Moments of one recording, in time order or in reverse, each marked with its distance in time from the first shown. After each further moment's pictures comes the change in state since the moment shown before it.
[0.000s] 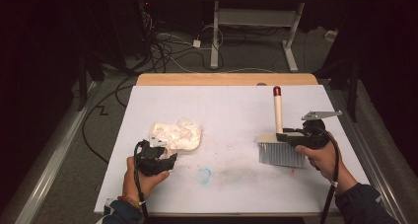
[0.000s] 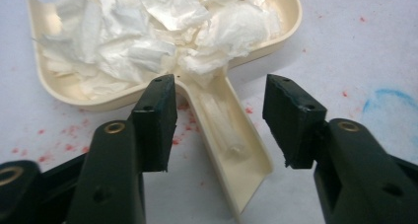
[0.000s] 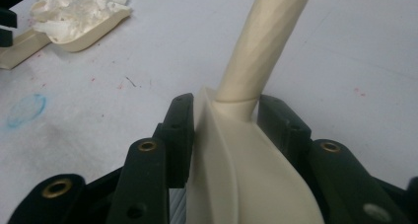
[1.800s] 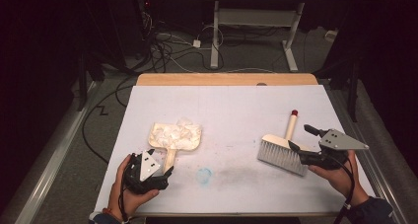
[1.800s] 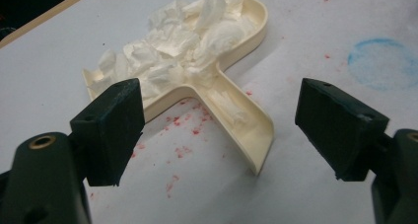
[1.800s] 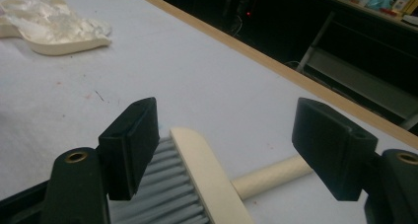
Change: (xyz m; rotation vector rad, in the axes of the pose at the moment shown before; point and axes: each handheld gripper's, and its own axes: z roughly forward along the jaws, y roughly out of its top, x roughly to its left) left arm -0.009 -0.043 -0.025 -0.202 0.088 0.314; right arm 0.034 -0.038 -0.048 -0.295 -0.257 -0.356
